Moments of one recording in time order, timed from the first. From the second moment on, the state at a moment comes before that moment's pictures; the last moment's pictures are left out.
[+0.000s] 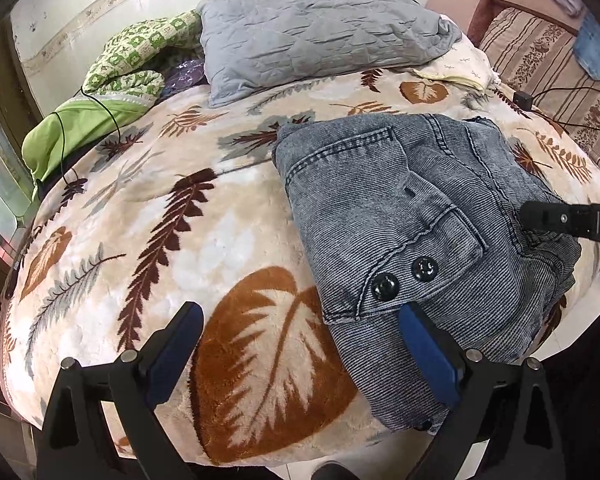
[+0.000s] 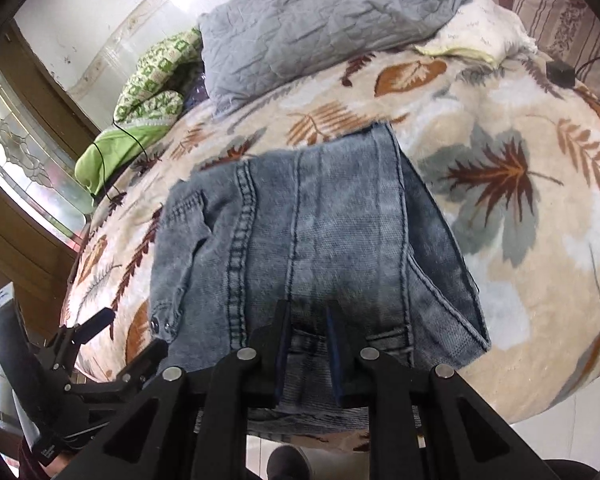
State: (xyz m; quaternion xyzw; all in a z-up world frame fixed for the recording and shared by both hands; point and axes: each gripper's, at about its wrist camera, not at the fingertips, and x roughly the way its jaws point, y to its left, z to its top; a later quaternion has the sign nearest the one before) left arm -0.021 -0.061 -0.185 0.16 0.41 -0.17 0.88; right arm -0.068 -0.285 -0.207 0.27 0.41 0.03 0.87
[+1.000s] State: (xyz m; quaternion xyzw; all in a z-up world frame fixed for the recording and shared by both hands) left arm 0.122 -0.127 -0.178 0.15 0.47 -0.16 0.86; right arm 0.051 -0.312 -0.207 0.27 0.43 0.02 0.86
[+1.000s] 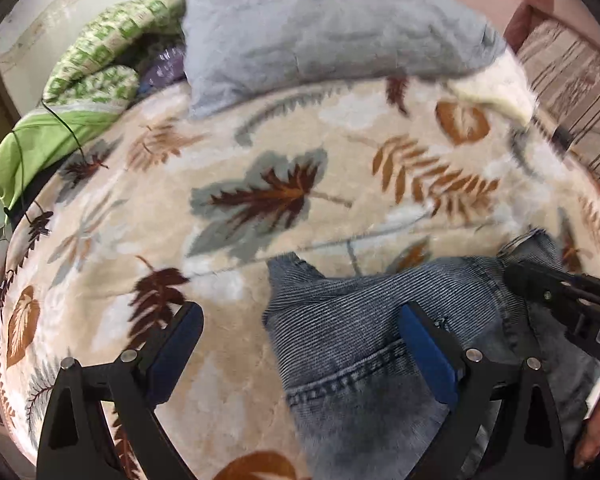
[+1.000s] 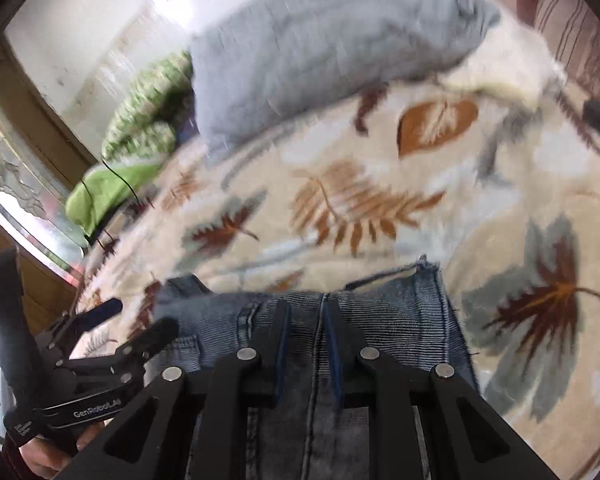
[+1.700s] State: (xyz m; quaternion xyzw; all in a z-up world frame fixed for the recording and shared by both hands) left arm 0.056 -0.046 -0.162 0.04 0.50 -0.20 0.84; right arm -0.024 -0.382 -0.196 0.38 0.38 0.05 0.84
